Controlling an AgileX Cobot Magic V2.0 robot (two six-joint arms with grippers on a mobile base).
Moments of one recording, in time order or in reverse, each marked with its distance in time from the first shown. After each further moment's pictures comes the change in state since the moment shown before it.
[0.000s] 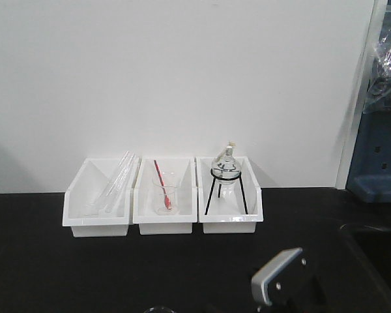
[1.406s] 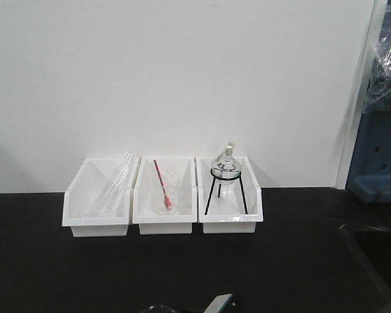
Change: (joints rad) left arm 0.000 0.000 0.000 0.000 0.000 0.000; right arm 0.010 0.738 -0.323 -0.185 -0.574 0.081
